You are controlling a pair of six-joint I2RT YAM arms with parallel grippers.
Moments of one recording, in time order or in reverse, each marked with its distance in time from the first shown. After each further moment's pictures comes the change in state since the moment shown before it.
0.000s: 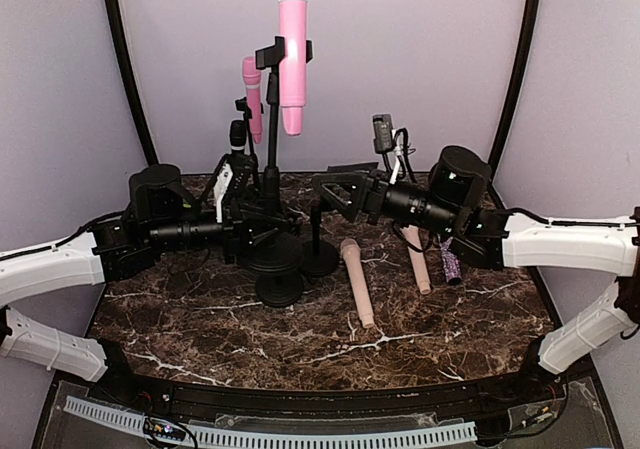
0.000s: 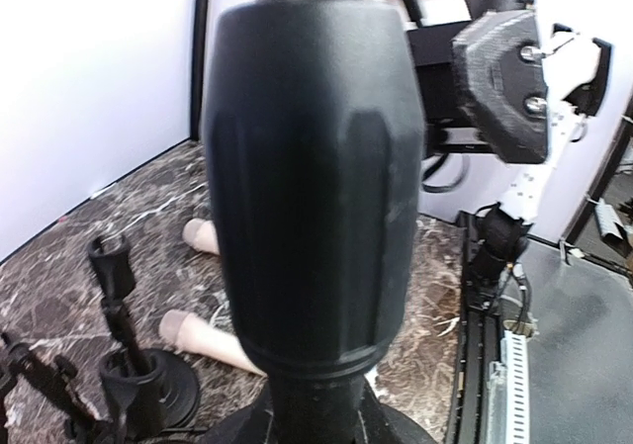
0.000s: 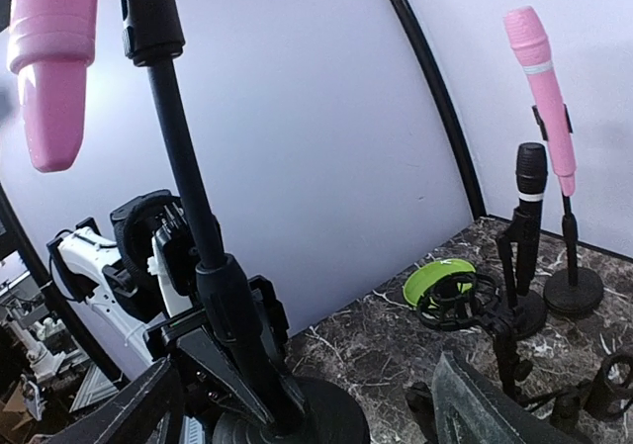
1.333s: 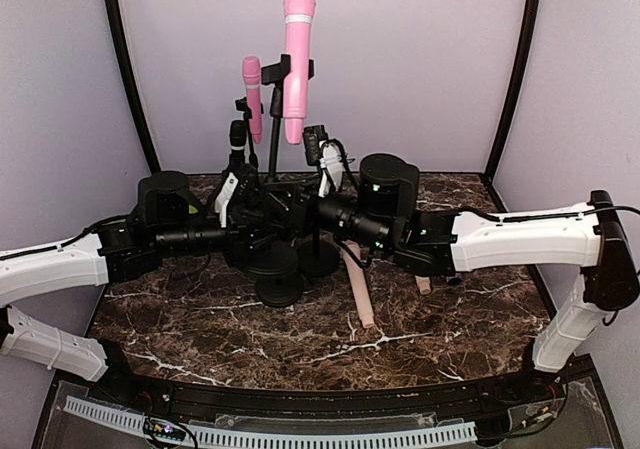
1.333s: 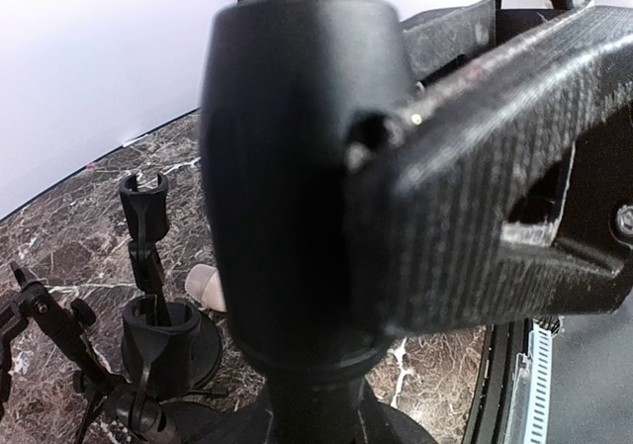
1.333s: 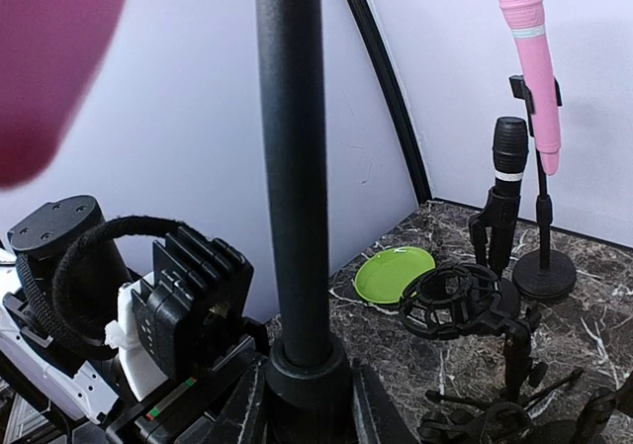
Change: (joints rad) left arm 0.005 0.022 -0.028 -0.049 -0.121 -0.030; right arm 0.226 0.258 0.264 -0.134 0.434 -0.088
